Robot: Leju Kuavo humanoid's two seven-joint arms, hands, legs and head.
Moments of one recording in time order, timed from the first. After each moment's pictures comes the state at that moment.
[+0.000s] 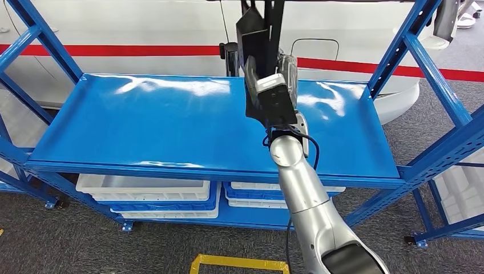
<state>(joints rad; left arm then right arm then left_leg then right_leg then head) -0.09 -0.10 0.60 -0.22 -0.52 0.24 -0.55 -0.63 0.24 0.26 -1.28 0.40 -0.32 -0.36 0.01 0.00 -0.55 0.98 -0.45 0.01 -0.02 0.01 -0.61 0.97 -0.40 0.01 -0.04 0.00</state>
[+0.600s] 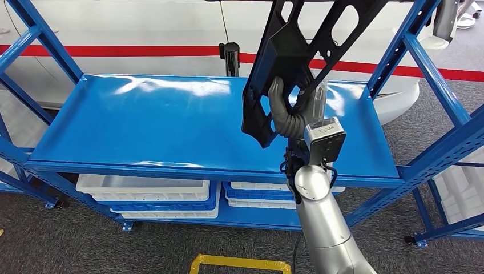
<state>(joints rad) -0.09 -0.10 0.64 -0.22 -0.51 0.26 -0.55 -0.43 0.14 0.33 -1.61 0.19 -0.26 -0.41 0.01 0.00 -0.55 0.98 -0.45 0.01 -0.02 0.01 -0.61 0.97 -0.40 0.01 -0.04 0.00</state>
